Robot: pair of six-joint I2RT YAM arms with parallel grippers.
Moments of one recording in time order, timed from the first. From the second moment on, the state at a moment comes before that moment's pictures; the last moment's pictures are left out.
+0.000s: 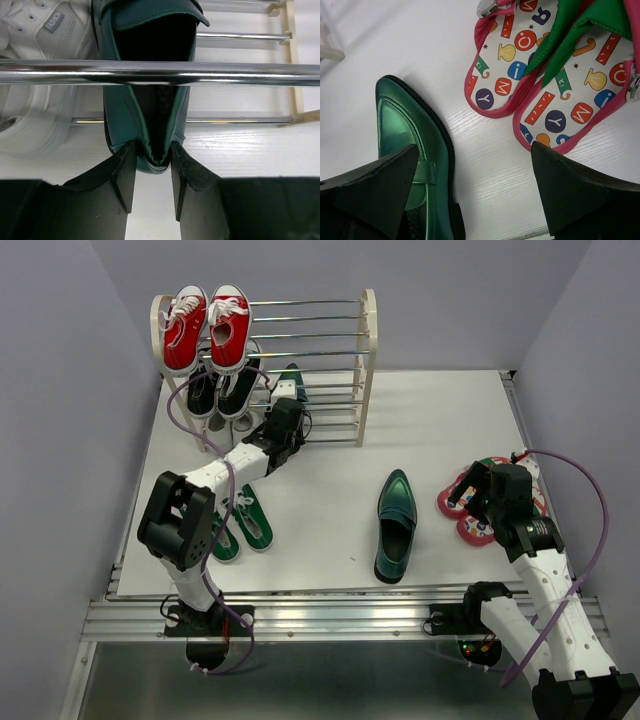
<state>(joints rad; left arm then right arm) -0.52 1.72 1.18 -0.04 -0.41 -0.37 0.10 0.71 0.73 -0.72 0.24 0.60</state>
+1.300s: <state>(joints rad) -0.54 1.49 0.99 -0.01 -0.37 -0.51 0.10 0.66 0.73 -0.72 0.19 0.59</state>
